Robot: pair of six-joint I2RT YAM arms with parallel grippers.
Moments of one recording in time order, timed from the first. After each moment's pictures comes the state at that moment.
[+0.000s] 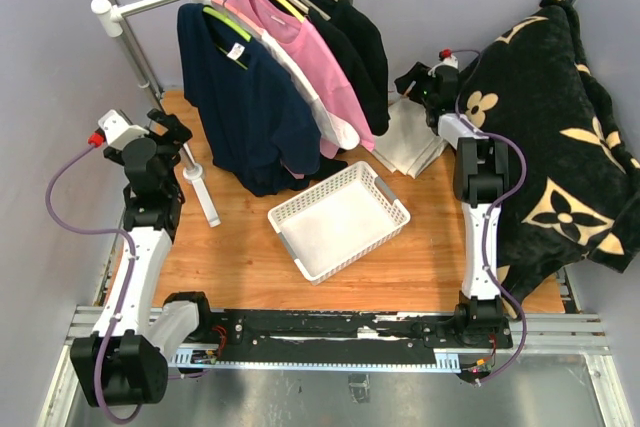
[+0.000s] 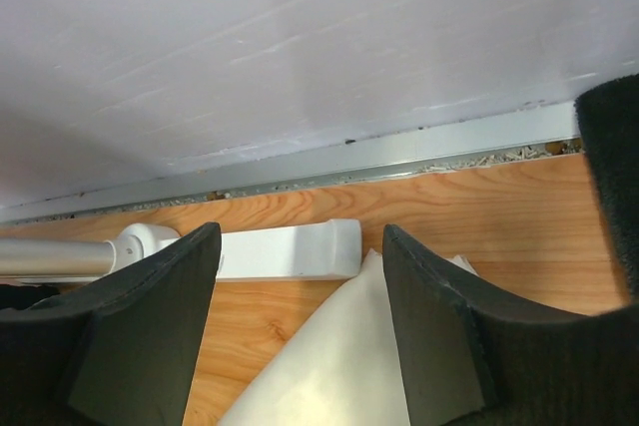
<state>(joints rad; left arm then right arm) 0.07 0.94 0.77 0.17 -0.43 -0.46 0.04 2.51 1.95 0.33 -0.20 0.53</state>
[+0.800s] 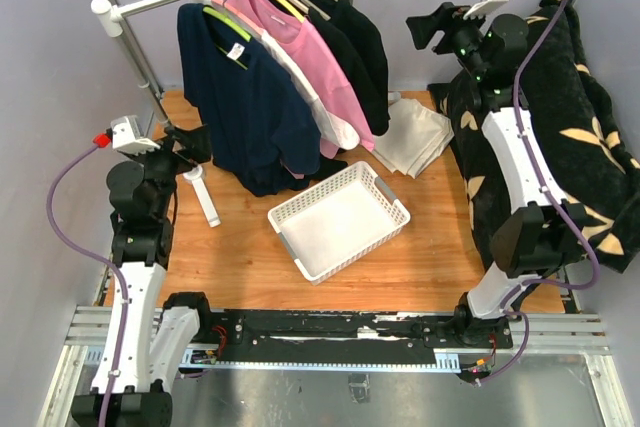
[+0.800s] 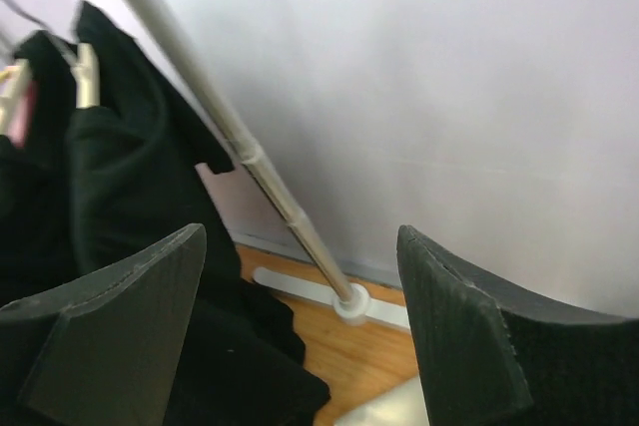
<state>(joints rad) 0.06 0.72 0.76 0.01 0.03 -0.46 0.10 1.69 1.71 0.14 -0.31 0.33</state>
